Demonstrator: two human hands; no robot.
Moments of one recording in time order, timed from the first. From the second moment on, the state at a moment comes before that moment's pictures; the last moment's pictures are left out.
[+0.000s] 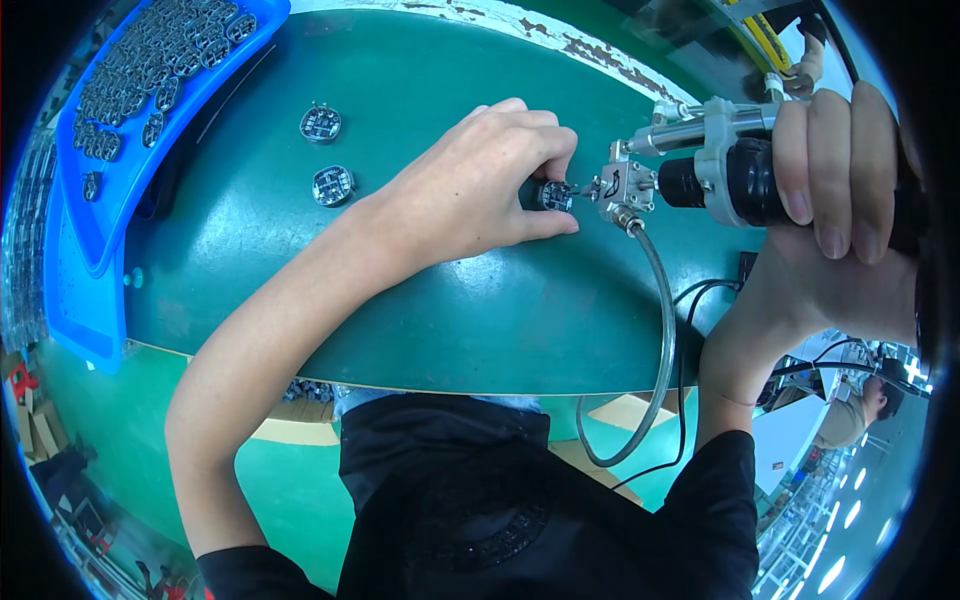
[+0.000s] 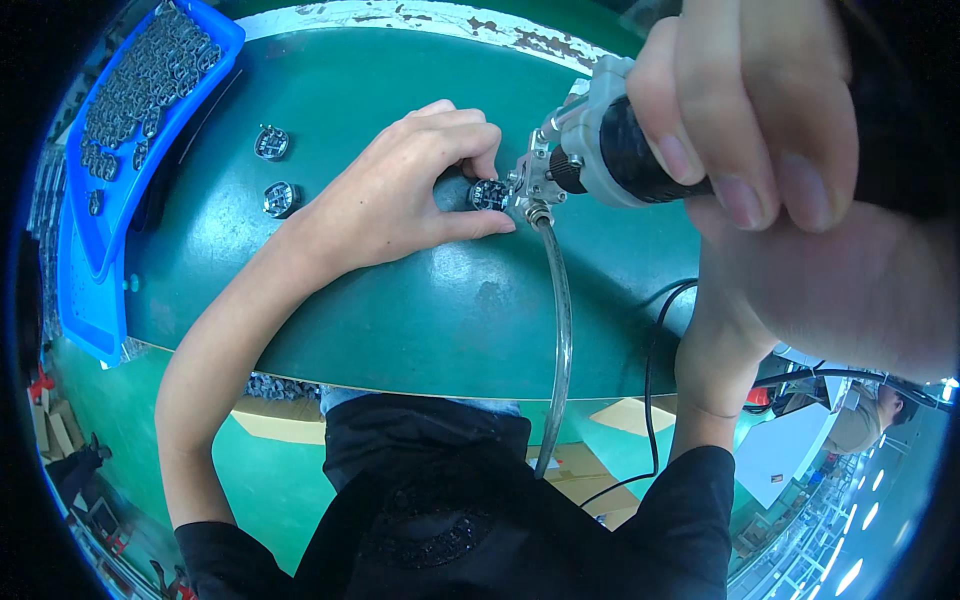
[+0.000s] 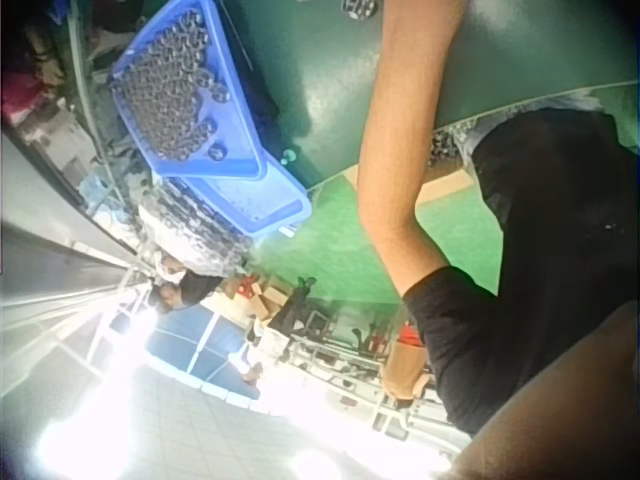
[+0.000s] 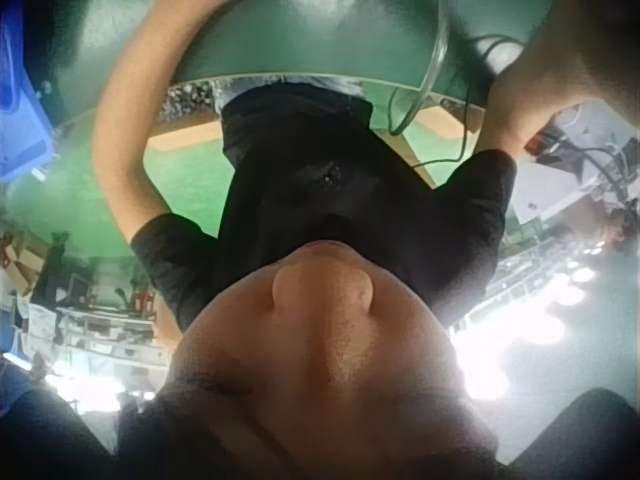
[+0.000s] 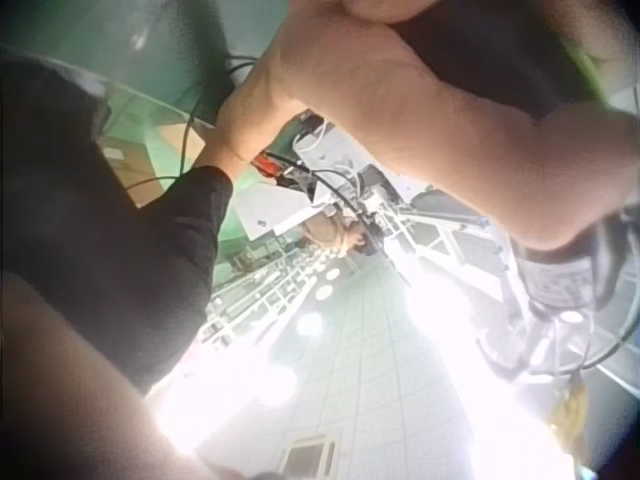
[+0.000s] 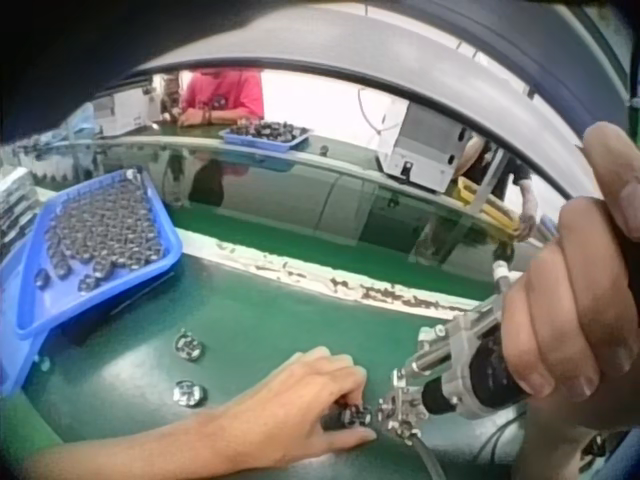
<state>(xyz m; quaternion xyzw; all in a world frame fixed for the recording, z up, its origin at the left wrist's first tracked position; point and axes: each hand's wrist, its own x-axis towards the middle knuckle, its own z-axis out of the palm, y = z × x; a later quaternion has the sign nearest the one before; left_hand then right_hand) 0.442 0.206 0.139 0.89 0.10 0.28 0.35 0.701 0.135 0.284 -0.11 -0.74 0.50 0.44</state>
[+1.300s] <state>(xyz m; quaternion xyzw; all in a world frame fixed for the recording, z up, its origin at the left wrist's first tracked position) 0.161 0.275 0.211 0.77 0.57 0.28 -0.07 0.663 0.085 0.322 -0.23 -0.64 0.31 0.66</state>
